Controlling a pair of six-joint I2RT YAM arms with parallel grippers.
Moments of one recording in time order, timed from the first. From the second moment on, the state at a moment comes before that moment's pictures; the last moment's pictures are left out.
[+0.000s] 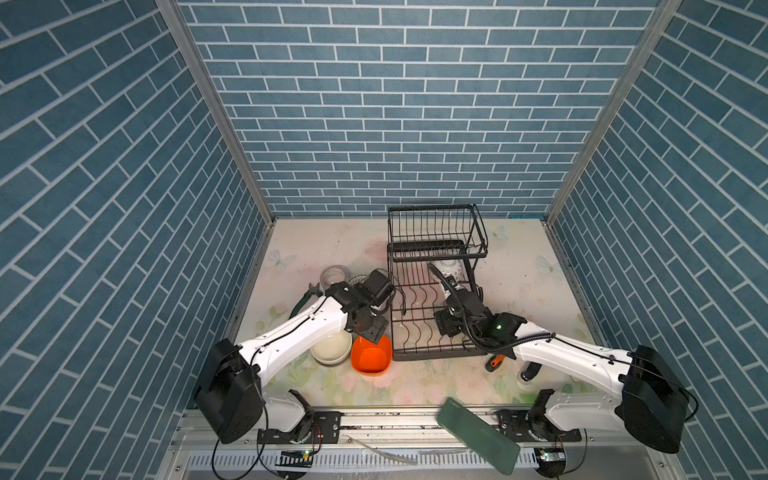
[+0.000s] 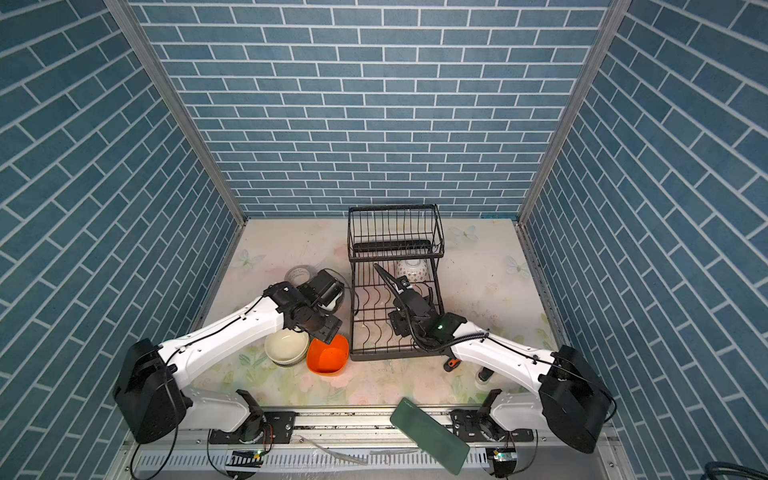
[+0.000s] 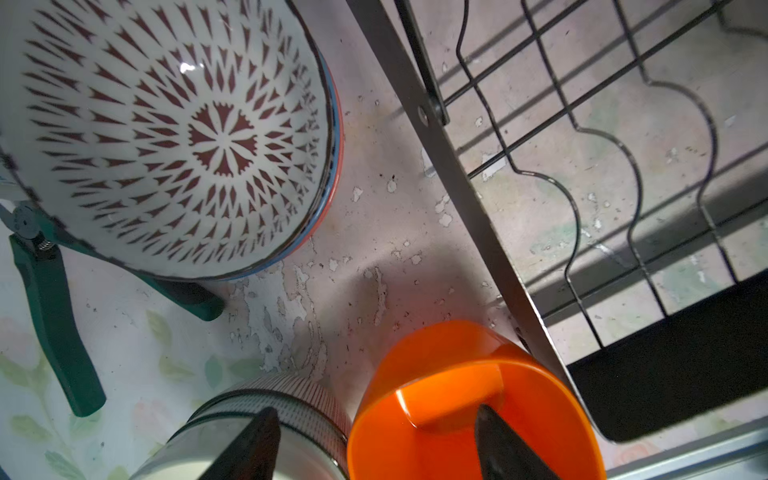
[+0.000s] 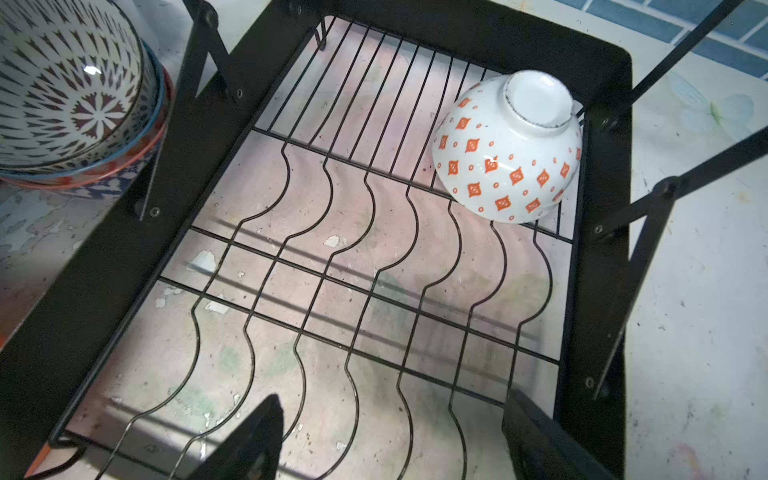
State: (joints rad) left arm -0.74 1.41 1.06 -1.00 -0.13 -0.20; right arm 0.92 1.27 0.75 -0.30 0.34 0.27
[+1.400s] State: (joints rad) left arm -0.75 1.60 1.07 -1.01 -0.15 -0.16; right arm 0.93 1.24 0.66 -0.26 0.36 0.29
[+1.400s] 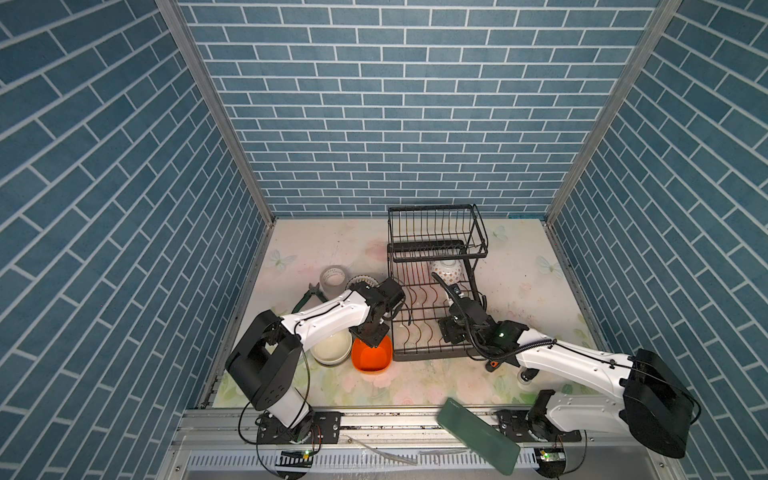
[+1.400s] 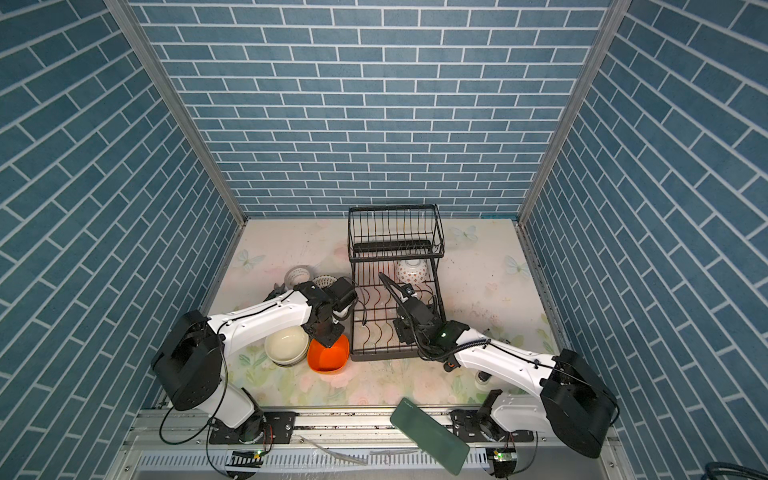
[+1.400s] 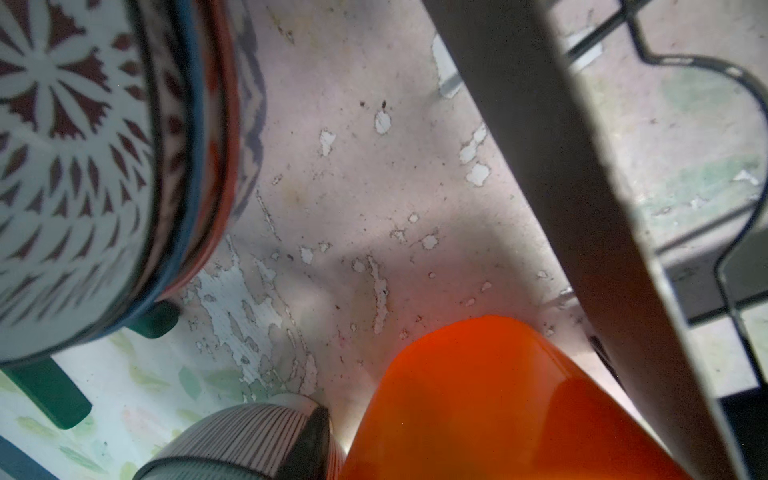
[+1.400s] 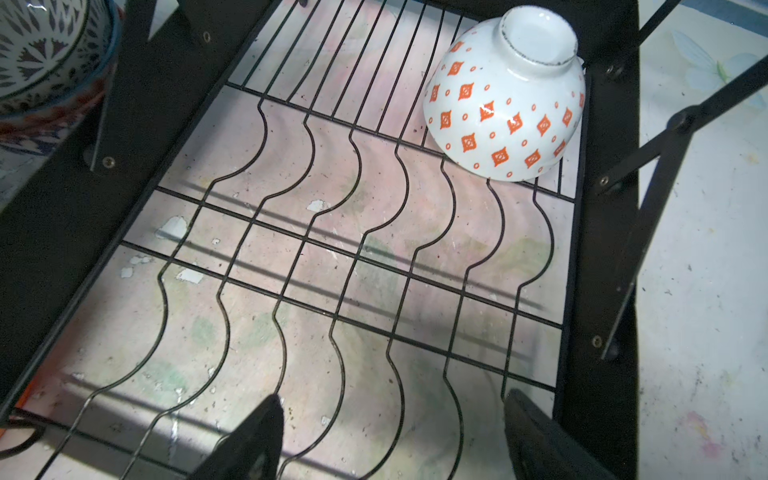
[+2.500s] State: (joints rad) left arm -0.75 1.60 1.06 -1.06 -0.15 -0.12; right arm 0.94 1.24 0.66 -0.26 0.36 0.29
